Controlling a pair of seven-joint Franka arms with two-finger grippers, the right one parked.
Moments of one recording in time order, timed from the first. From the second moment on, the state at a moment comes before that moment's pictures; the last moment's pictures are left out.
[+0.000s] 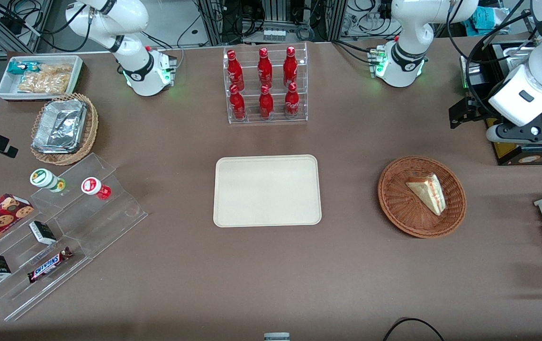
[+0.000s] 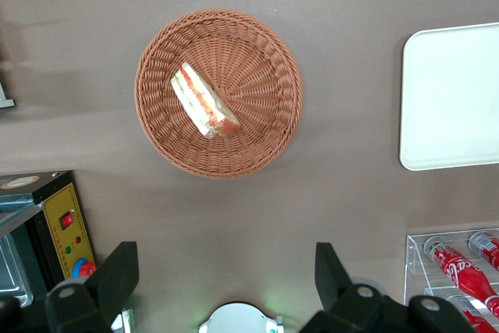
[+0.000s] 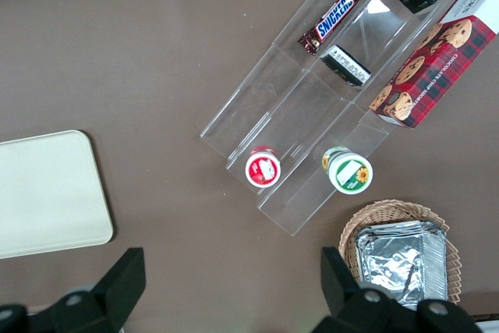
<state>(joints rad) -0.07 -0.01 -0.07 -1.57 0.01 1.44 -0.06</state>
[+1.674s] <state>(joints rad) 0.03 0.11 -0.05 -2.34 0.02 2.51 -0.72</state>
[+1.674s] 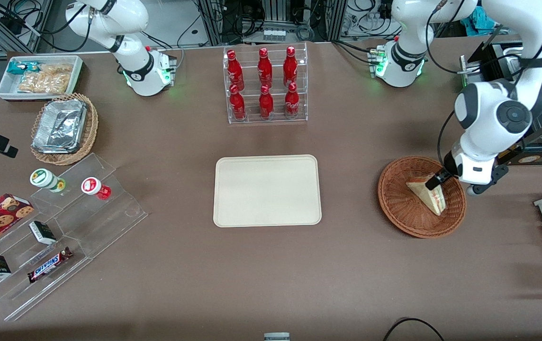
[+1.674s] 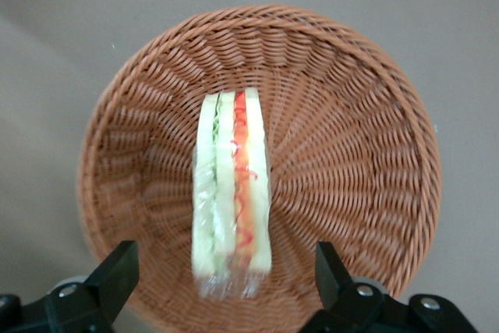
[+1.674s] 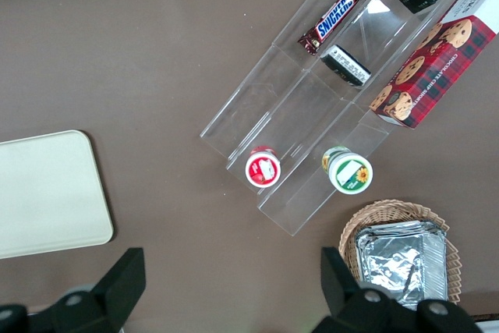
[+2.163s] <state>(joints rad) 0.03 0.21 -0.05 -2.36 0.02 2.60 -0.81</state>
